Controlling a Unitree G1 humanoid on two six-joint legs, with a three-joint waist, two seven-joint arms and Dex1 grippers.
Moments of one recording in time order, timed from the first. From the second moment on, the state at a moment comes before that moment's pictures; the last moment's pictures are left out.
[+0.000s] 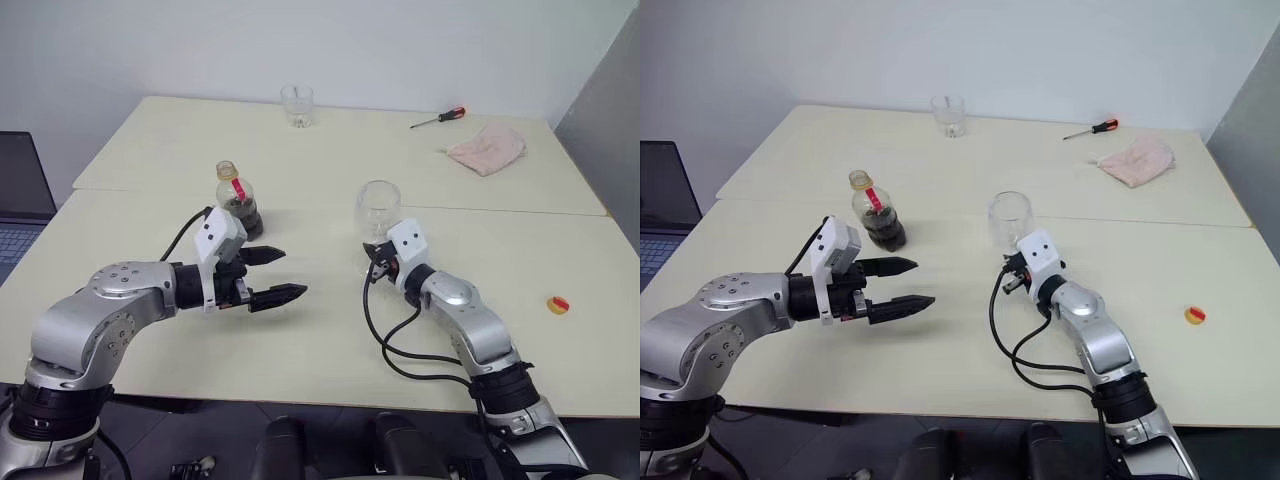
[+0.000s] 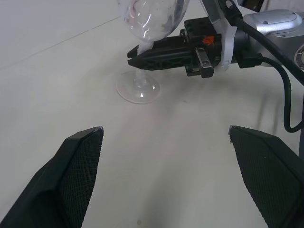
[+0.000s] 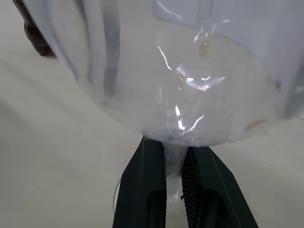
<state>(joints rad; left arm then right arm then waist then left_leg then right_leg) -0.31 0.82 0.08 -0.39 -0.69 0.84 -0.88 -0.41 -0.22 0.23 -0.05 0.10 0.46 0.35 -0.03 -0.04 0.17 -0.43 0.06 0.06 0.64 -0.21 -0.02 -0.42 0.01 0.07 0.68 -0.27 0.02</state>
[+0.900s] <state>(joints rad) -0.08 0.76 0.15 -0.40 -0.68 0.76 -0.80 -0.58 -0.06 0.18 0.30 0.07 0.23 0.36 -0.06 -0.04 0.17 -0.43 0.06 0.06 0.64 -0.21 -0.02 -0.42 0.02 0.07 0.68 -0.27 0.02</state>
